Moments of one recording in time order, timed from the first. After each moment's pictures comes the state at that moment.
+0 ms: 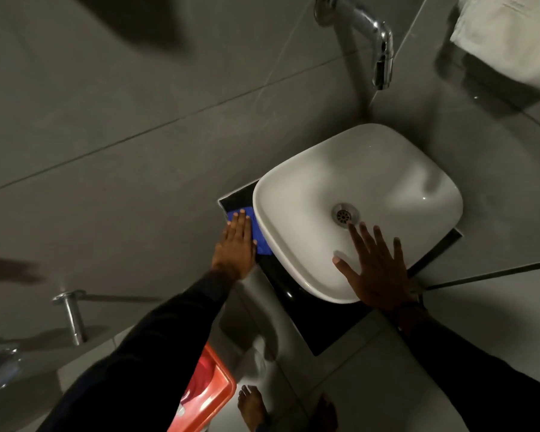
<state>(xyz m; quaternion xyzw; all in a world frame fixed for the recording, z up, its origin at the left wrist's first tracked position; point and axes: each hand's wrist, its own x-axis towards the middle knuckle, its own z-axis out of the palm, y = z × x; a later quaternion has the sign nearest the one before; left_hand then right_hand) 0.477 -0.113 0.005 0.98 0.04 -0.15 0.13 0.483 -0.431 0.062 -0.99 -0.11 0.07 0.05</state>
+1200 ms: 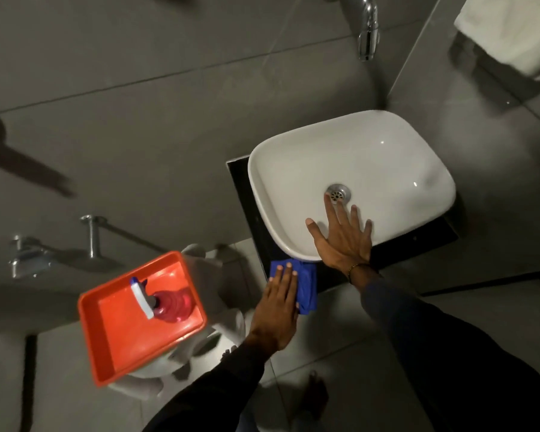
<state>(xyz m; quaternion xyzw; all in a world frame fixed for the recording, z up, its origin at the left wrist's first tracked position) 0.290 -0.331 -0.015 0.97 0.04 -0.13 0.20 0.484 -0.430 0.075 -0.98 -0.14 0.13 0.11</state>
